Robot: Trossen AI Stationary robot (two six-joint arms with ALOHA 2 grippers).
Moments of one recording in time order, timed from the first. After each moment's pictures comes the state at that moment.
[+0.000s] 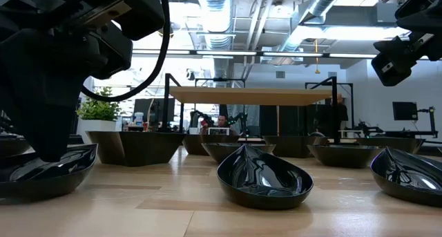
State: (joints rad) left arm -0.63 1.85 1.14 -0.52 -0.10 -1.77; right arm 0.27 0.00 0.07 -0.16 0.03 0.38
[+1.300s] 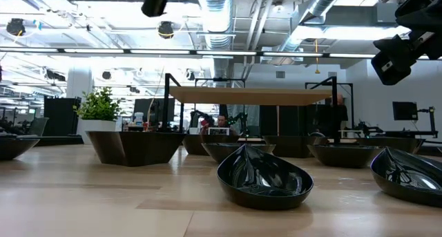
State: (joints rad) left arm -0.16 1.36 1.18 -0.31 -0.27 -1.04; right arm 0.27 0.00 0.07 -0.15 0.03 0.38
